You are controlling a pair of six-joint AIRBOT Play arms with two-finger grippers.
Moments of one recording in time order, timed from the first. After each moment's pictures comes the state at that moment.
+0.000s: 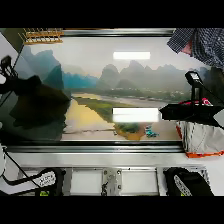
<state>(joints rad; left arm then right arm) 0.27 -1.36 1.35 1.24 -0.99 -1.54 0.06 -0.74 0.91 -1.16 1.18 1.44</state>
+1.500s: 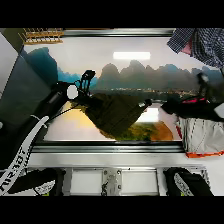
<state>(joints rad) -0.44 -1.36 1.18 1.33 -1.04 -1.65 -0.09 -0.85 0.83 -1.06 1.13 1.54</state>
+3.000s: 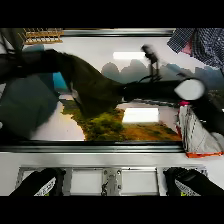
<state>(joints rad) -0.25 -0.97 1.55 1.24 -1.08 -1.65 0.39 -1.04 1.26 -0.86 0.93 1.31</state>
